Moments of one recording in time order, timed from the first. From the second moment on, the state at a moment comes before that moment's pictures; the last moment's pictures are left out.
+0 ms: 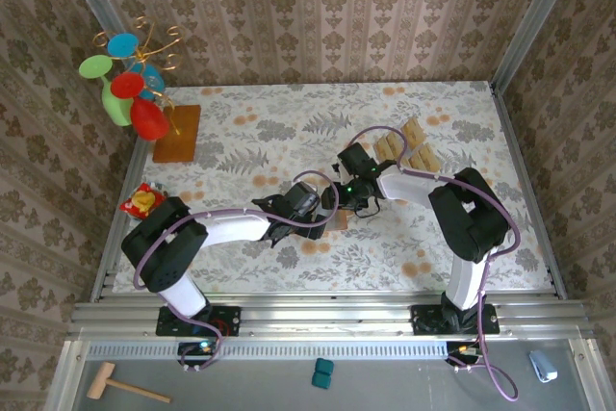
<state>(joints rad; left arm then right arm) -0.92 1.64 0.79 -0.18 -0.21 -0.39 0.55 1.84 1.09 -0.37 -0.32 0.54</state>
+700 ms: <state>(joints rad) -0.90 1.51 0.79 -0.21 -0.21 -0.39 0.56 1.84 1.08 -0.33 -0.42 0.56</state>
